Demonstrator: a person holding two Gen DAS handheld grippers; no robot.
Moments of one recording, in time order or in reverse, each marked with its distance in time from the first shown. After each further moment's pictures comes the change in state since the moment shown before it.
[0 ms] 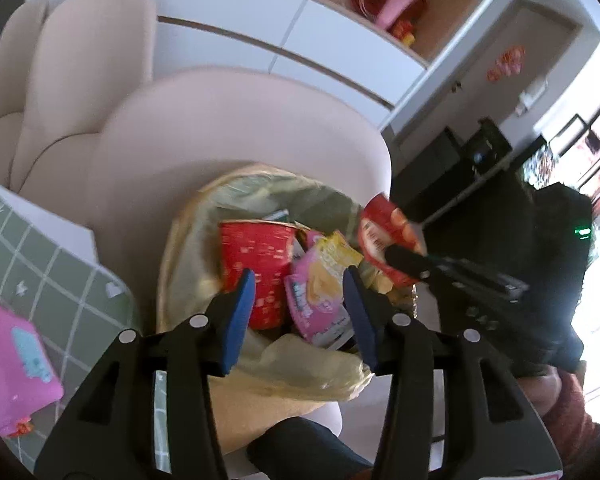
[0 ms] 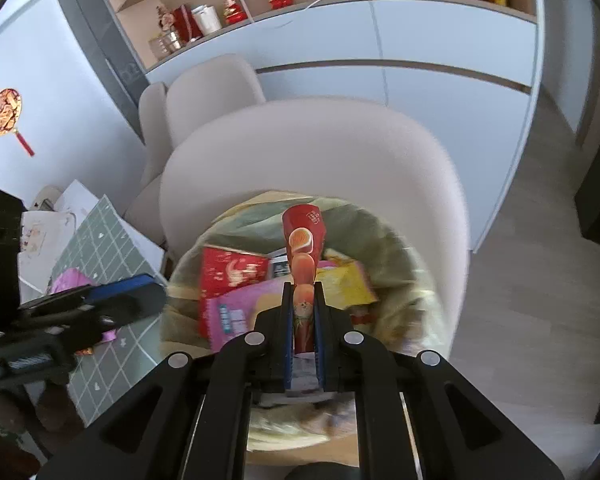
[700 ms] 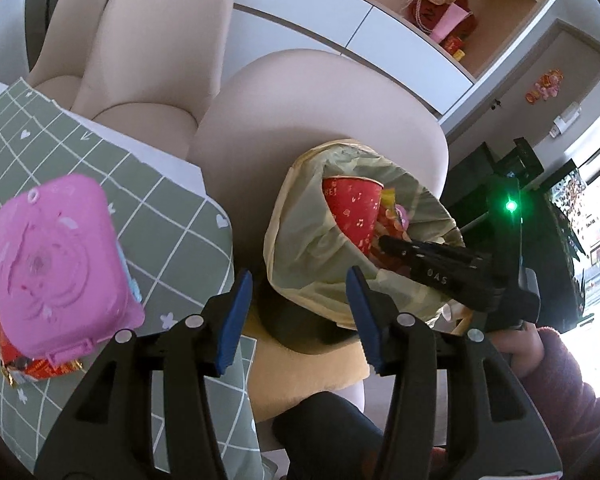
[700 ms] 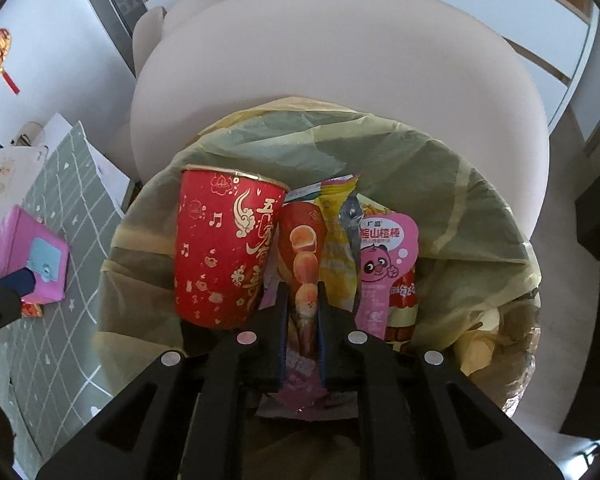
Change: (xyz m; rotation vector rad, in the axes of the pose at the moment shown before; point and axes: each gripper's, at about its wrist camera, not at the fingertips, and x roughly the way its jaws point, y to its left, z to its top) left arm -0.037 0.060 -0.048 -0.117 0.010 0.107; right arm 0.083 0.027 -0.017 -0.096 0.193 -0.060
